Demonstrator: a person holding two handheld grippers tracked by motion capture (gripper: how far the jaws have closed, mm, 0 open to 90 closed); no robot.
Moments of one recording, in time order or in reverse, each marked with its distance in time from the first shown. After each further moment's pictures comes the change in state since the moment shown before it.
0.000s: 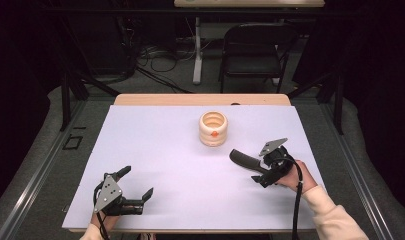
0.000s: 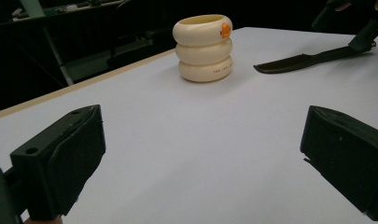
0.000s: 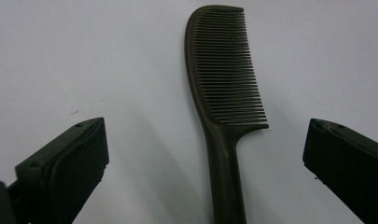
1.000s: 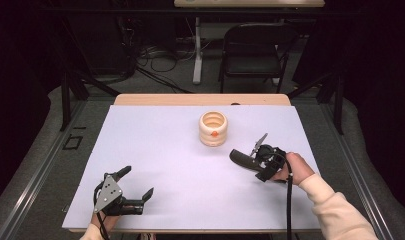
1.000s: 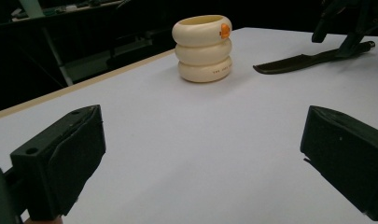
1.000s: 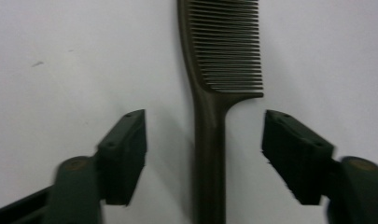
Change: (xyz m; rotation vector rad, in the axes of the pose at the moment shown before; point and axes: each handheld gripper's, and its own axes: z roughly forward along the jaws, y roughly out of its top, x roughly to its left) left arm 0.000 0.000 0.000 -0.002 -0.001 -0.001; right arm 0.001 0.027 0.011 0.336 -0.044 -0.085
